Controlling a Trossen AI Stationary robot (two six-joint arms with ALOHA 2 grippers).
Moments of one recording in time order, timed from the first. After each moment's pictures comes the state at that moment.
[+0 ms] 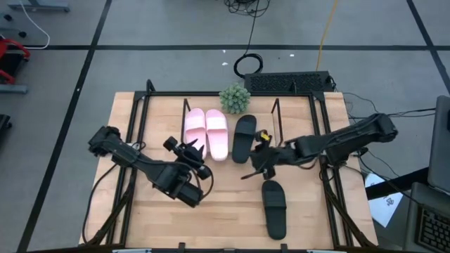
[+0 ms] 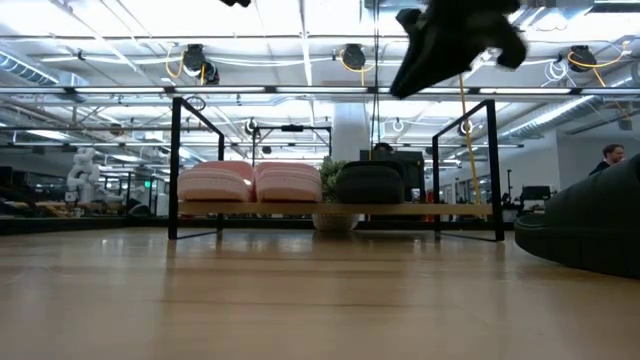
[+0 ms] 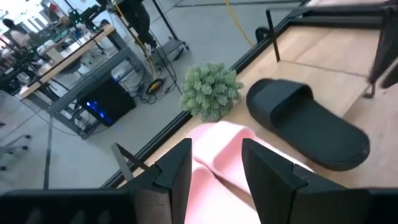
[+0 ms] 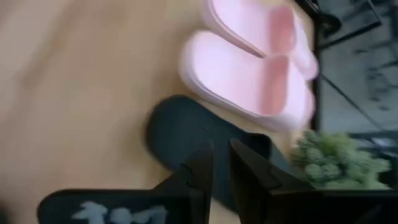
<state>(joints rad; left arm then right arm) -0.50 1.78 1.70 -1.57 -1.16 -1.22 0.24 1.40 1.04 -0.52 0.44 -0.35</state>
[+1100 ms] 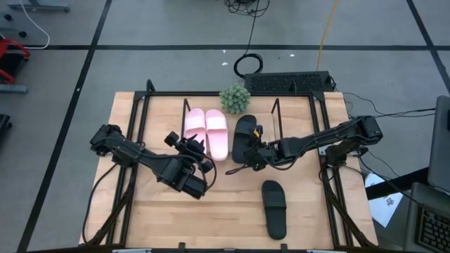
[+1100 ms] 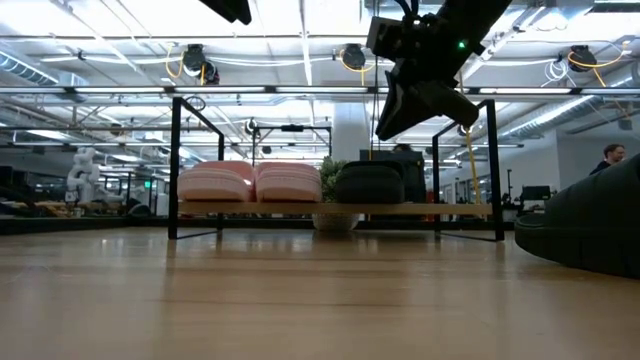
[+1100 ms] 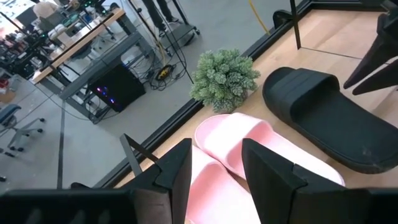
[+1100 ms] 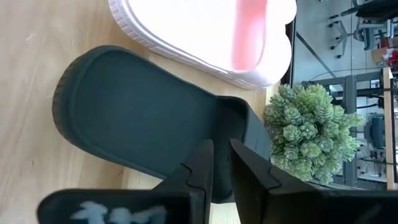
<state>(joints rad) -0.44 1.78 1.69 -1.57 -1.13 -1.21 0.17 1.58 1.08 -0.52 0.65 -0.33</state>
